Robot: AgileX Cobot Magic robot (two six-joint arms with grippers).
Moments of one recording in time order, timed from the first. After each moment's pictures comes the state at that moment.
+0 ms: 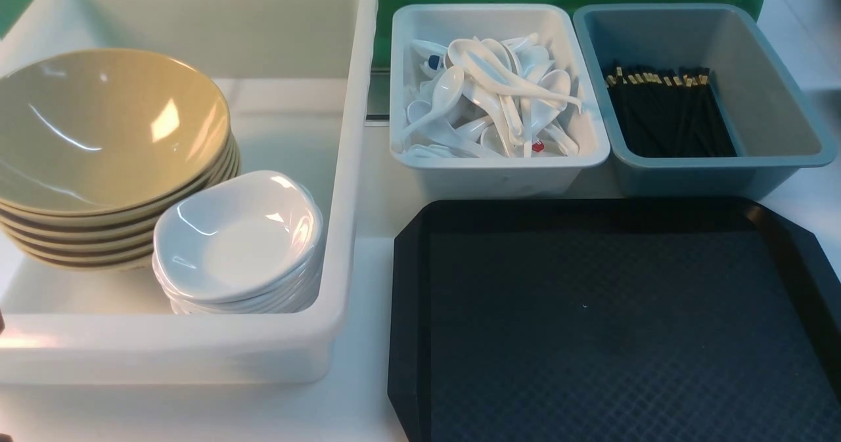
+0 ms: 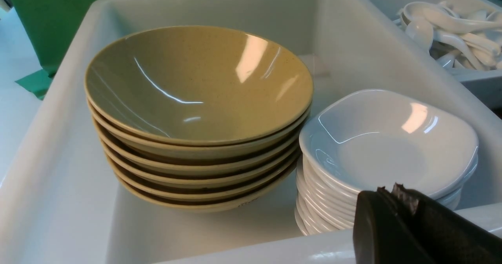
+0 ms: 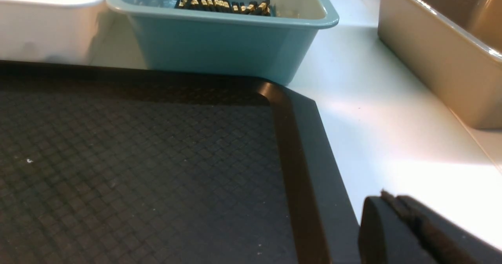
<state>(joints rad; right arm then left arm) -0.12 -0.01 0.03 -0.10 0.33 0.04 -0.09 0.19 -0.45 -0.06 0.62 0.12</state>
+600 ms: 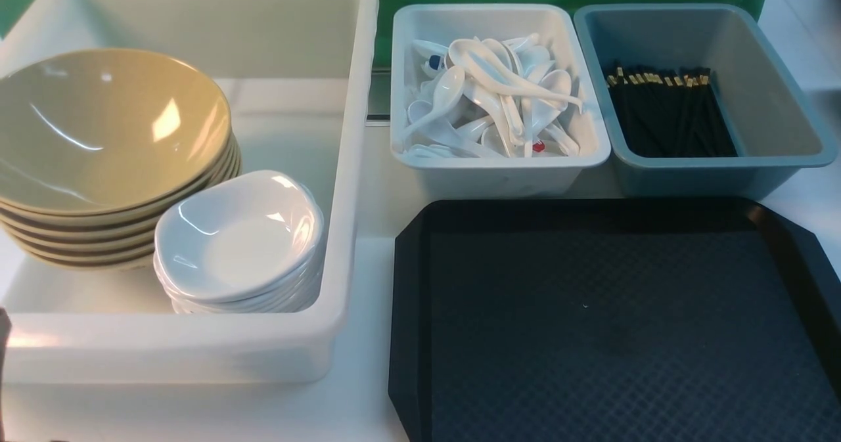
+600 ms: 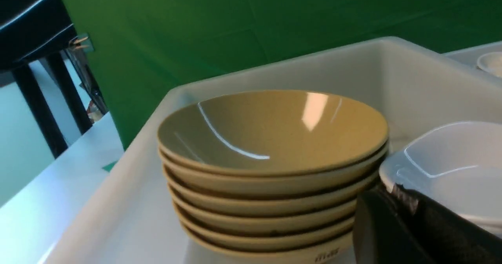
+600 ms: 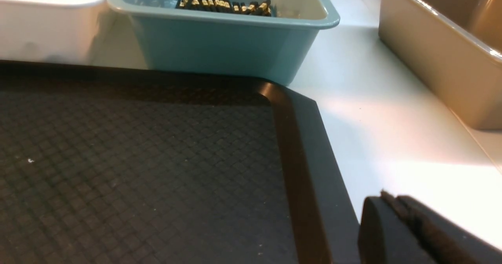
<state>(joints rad) -0.12 -0.01 0.03 -0.10 0.33 0.04 0.03 0.00 0.00 0.04 0.06 0.12</state>
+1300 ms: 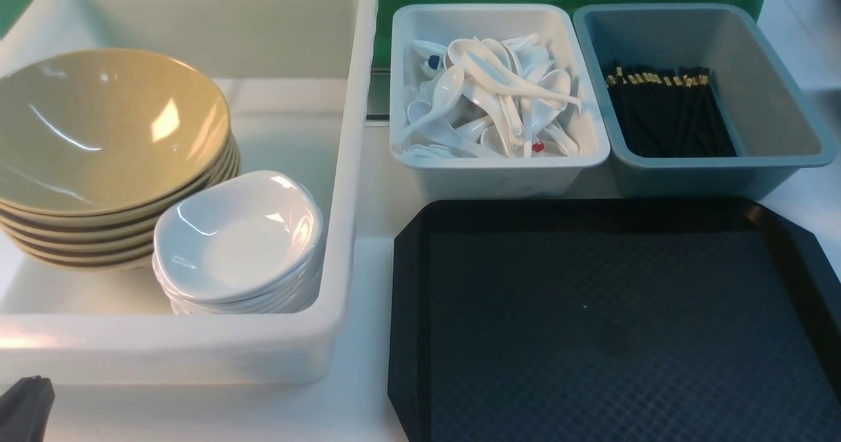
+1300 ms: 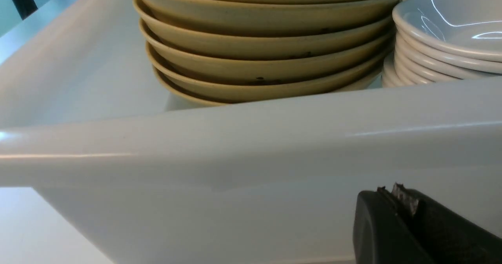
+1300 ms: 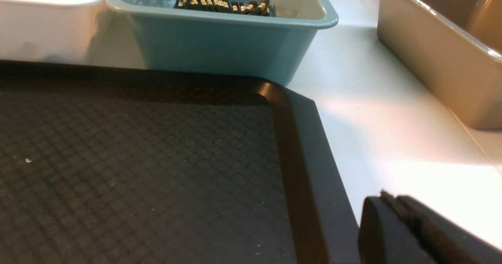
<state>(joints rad) -0.12 -0.01 0.03 -0.10 0.33 0.04 0.05 -0.01 0.03 -0.01 0.30 0.12</state>
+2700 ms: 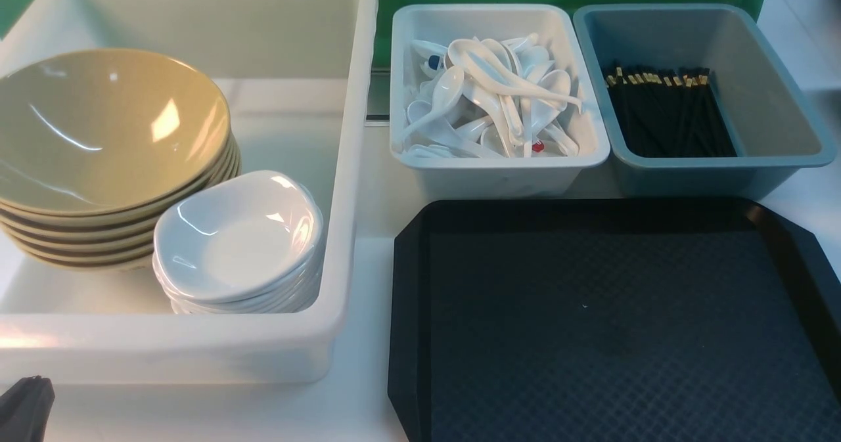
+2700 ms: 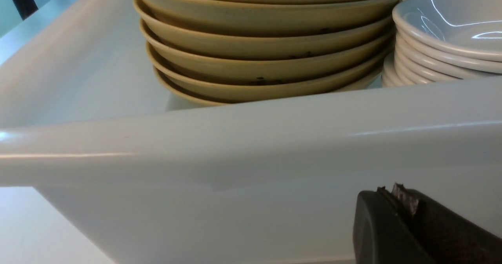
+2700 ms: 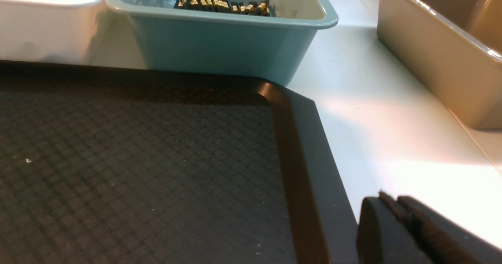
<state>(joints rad) -0.12 -0.01 0.03 -0.10 0.33 0.04 0.05 -0.01 0.03 -0.01 0.30 0.12</state>
